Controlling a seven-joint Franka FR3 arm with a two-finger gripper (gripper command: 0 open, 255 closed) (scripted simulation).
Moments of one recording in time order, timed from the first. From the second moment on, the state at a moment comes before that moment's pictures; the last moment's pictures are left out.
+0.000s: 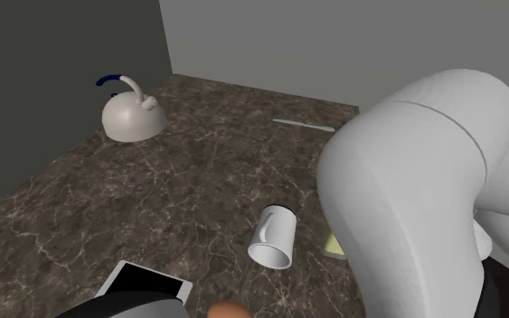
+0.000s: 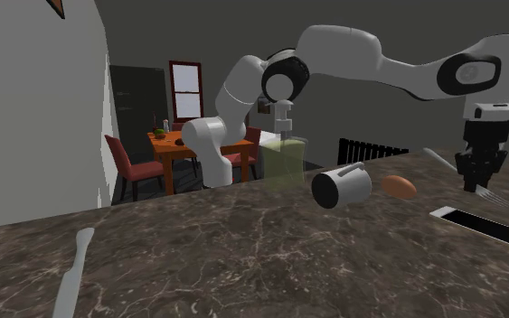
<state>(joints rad) 0.94 0.77 0.62 -1.16 -0.46 1.85 1.15</state>
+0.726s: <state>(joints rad) 0.94 0.77 0.62 -1.17 -0.46 1.85 1.15</state>
